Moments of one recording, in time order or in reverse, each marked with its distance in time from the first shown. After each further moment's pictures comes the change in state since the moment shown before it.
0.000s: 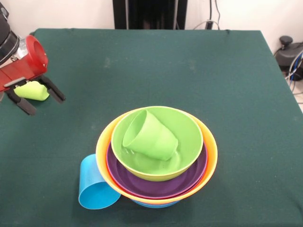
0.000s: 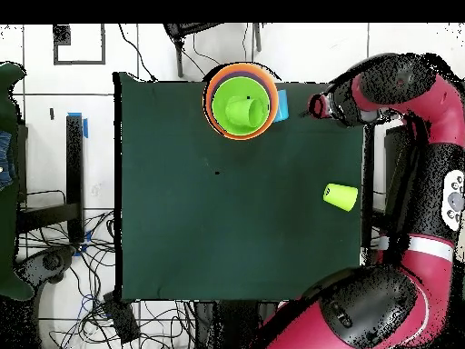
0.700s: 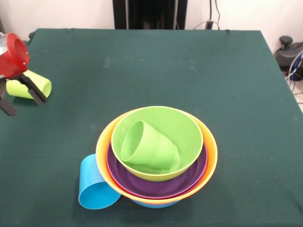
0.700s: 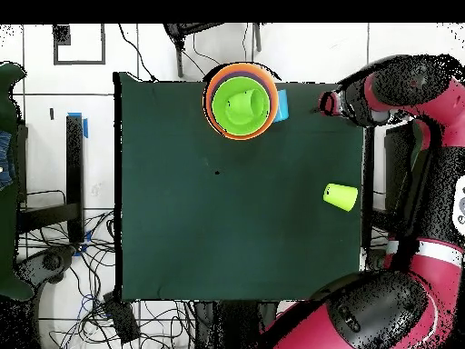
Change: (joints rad) arm -0.022 -0.009 0.000 -0.011 -0.005 -0.037 0.000
